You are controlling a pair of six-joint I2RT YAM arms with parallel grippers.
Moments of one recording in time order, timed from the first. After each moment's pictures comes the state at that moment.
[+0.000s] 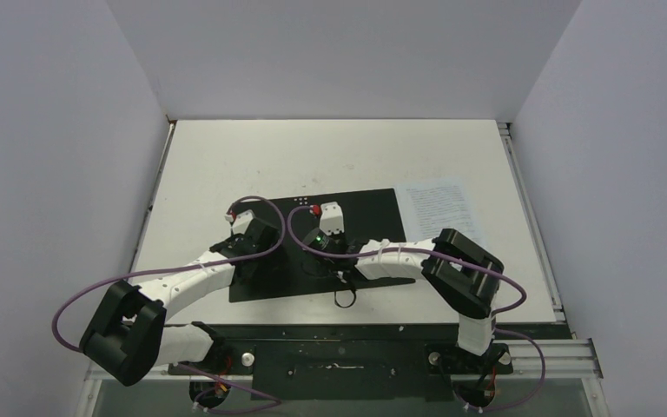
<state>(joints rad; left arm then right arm) -0.56 1.26 0.58 -0.41 -0.31 -0.92 1.05 1.86 1.06 -0.12 0.58 0.63</state>
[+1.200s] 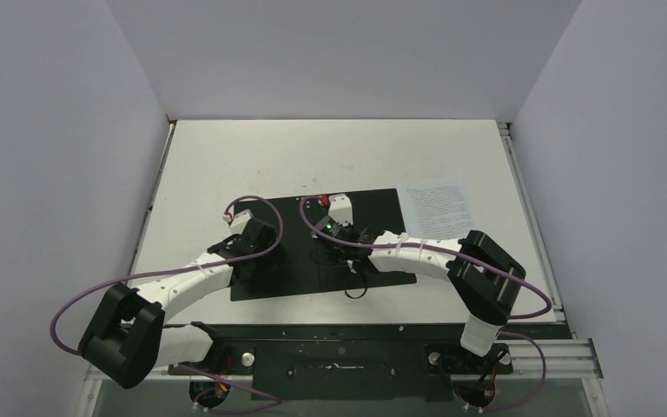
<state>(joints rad) -0.54 1.24 0.57 -0.38 -0.30 -0.92 1.00 1.74 1.07 -0.28 0.48 0.62</state>
